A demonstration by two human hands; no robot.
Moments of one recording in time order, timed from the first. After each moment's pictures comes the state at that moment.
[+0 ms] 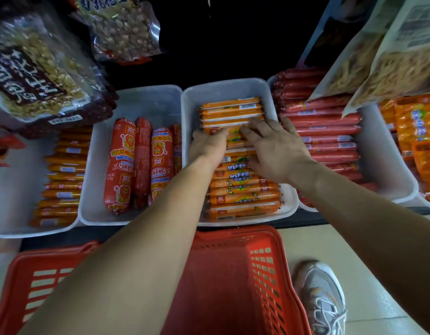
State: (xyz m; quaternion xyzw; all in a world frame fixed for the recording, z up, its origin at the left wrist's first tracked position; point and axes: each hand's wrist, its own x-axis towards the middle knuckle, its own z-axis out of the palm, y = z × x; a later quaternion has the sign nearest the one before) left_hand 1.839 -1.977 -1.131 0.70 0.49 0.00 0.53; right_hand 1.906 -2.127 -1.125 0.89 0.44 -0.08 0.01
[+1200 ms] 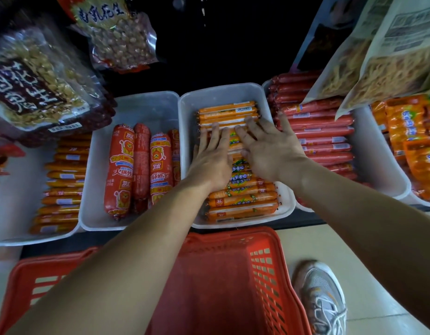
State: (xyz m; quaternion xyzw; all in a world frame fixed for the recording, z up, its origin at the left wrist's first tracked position) left_hand 1.818 -1.981 -1.139 0.95 0.17 -0.13 0.23; right_hand 1.908 -2.120 -1.123 0.90 0.43 -0.09 0.10
